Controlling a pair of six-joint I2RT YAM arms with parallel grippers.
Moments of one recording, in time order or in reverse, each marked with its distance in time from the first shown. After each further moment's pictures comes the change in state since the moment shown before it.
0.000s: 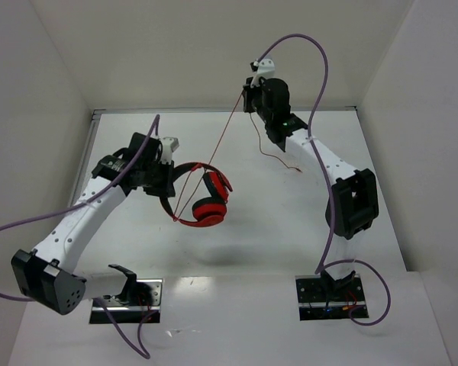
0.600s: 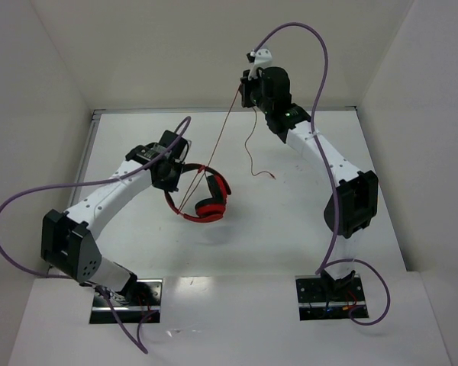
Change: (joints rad) left arm -0.100 0.242 0.046 0.030 -0.381 0.066; right arm 0.010 0.019 0.187 -0.209 -0.060 -0.007
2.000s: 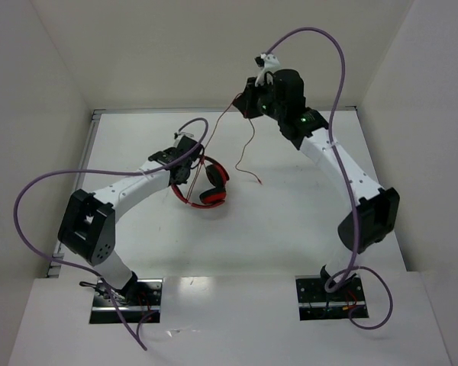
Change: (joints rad) left arm -0.050 0.161 -0.068 0.305 -0.354 -0.109; right arm 0.003 -0.143 -0.048 -0.174 -0.227 0.199
